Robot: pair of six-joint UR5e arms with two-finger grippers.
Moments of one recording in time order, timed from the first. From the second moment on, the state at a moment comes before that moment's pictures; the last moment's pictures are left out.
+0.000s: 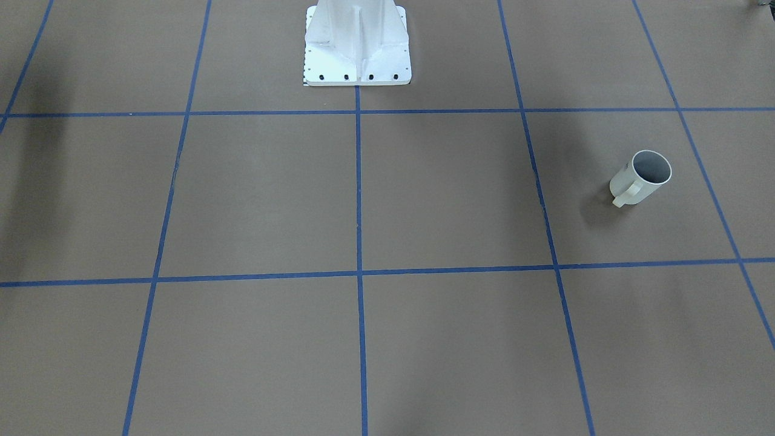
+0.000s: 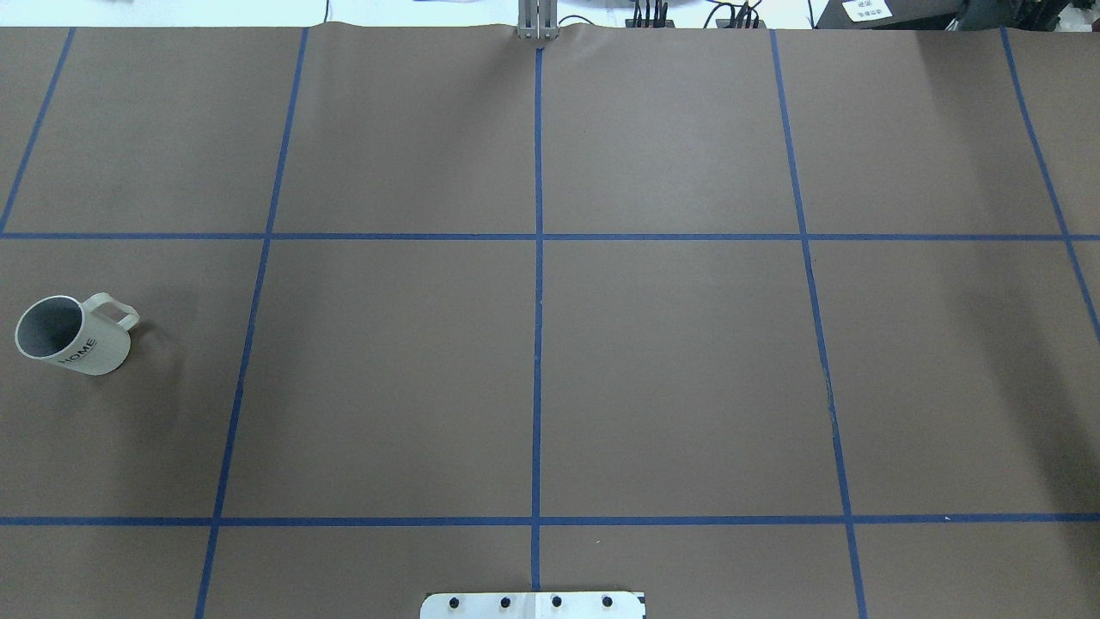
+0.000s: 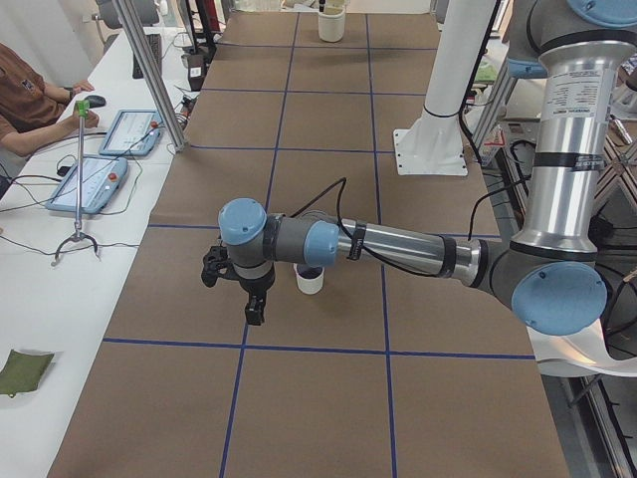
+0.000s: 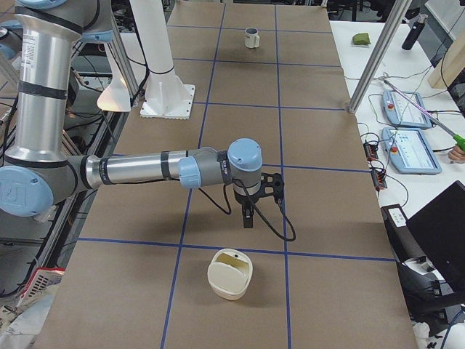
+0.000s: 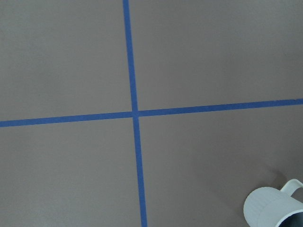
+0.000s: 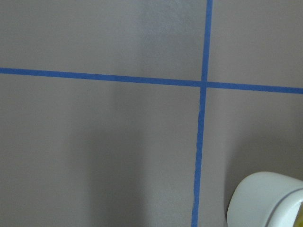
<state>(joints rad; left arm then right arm) -1.53 -1.63 -1.67 -1.50 -2.37 -0.04 1.49 -1.76 1.86 -1.50 2.35 0.15</state>
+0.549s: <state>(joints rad) -1.57 -1.65 -1.68 -1.44 -2.41 -0.07 1.49 -1.76 1.82 -1.49 2.36 0.17</state>
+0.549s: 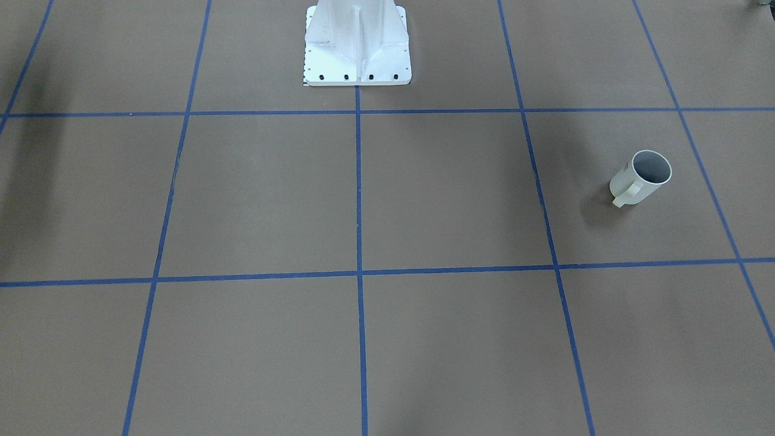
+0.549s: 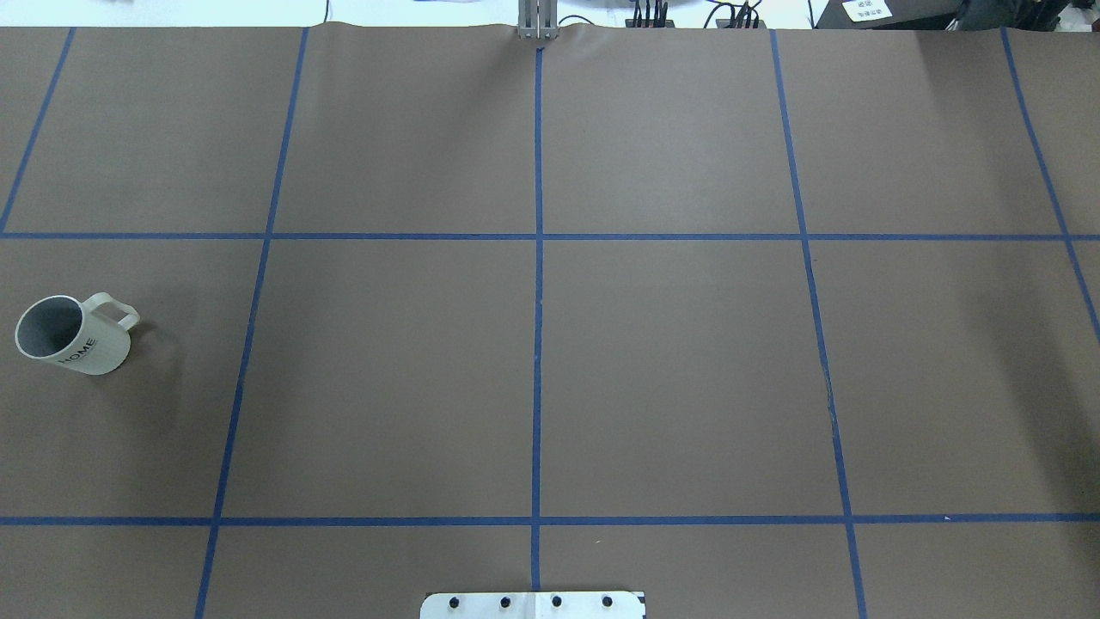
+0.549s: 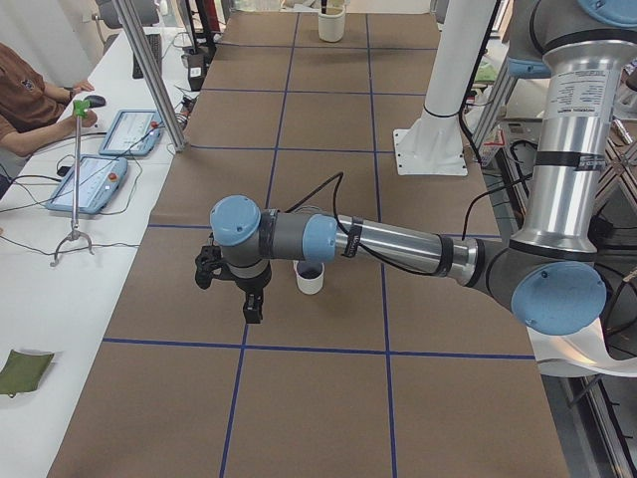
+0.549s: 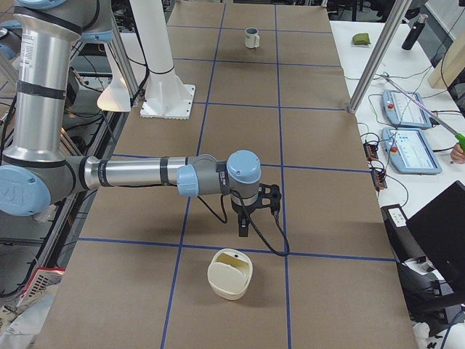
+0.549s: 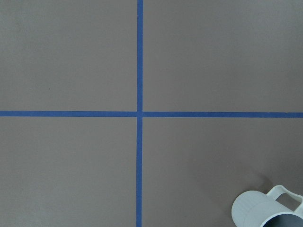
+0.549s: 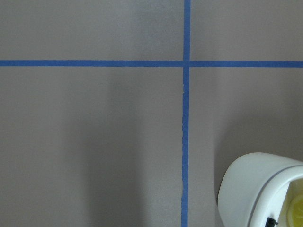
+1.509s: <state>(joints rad) -1.56 -1.63 -1.66 -1.52 -2.41 -0.14 1.49 -1.76 1.79 -1.37 2.39 0.20</state>
